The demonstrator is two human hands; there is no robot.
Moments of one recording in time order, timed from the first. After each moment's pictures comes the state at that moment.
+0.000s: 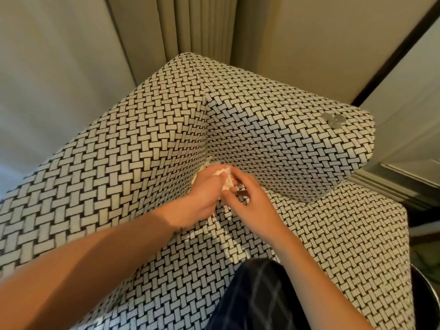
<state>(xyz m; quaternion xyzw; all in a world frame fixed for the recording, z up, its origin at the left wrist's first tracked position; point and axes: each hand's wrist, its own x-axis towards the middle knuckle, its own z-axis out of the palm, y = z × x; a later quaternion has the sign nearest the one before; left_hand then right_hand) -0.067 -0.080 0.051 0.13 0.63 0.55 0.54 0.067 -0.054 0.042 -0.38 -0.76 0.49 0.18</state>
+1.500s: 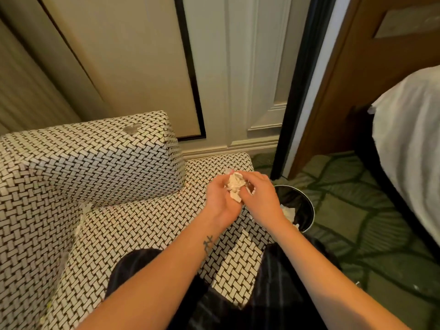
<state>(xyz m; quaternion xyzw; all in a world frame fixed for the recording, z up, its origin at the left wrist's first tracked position) 0.302 -0.060 0.080 0.06 0.33 0.49 0.80 0.414 -0.074 0.054 -0.60 -0.64 0.29 0.39</state>
